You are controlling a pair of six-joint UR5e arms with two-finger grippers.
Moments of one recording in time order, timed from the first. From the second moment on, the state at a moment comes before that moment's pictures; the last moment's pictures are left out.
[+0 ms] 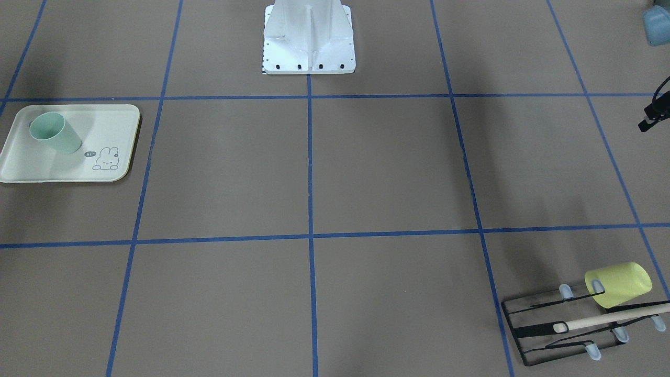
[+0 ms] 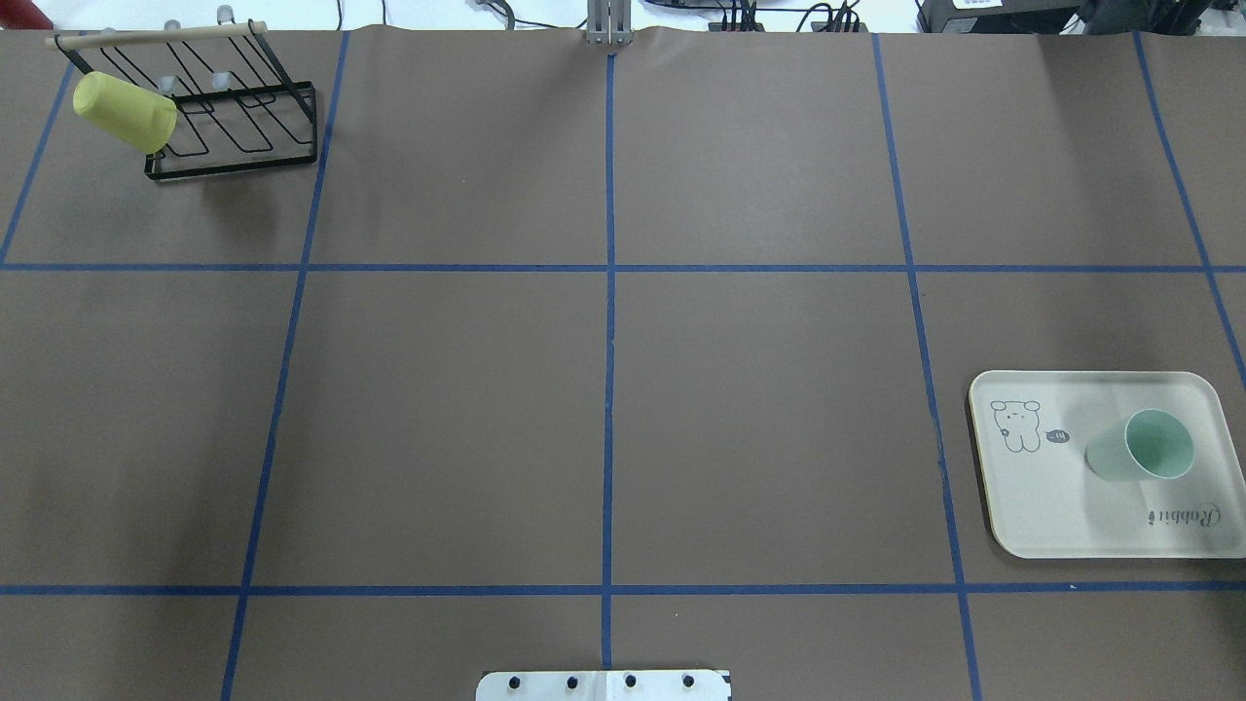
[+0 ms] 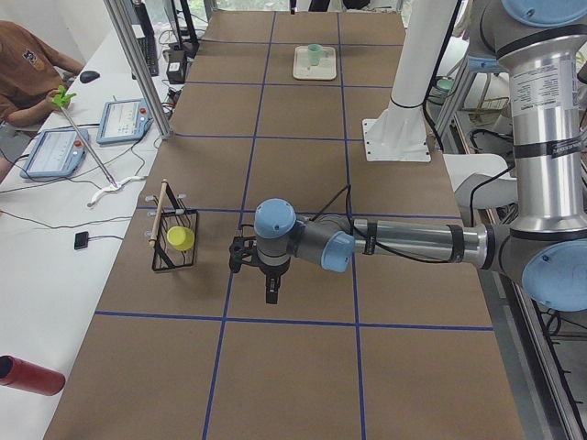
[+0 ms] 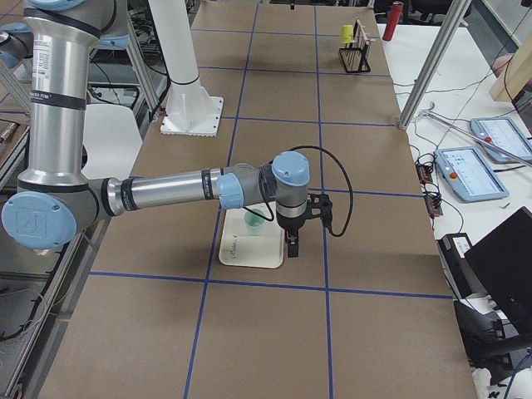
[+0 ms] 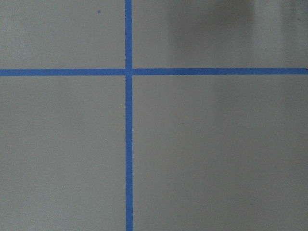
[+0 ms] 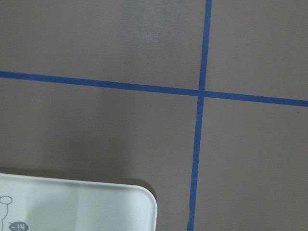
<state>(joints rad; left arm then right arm) -1.40 -1.40 -1.76 -1.84 -2.35 -0.31 1.43 -1.70 1.86 -1.51 2.27 0.17</state>
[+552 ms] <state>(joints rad) -1.41 -1.41 -1.75 -1.81 -2.36 -0.24 1.43 -1.70 1.85 -1.51 2.27 0.17</state>
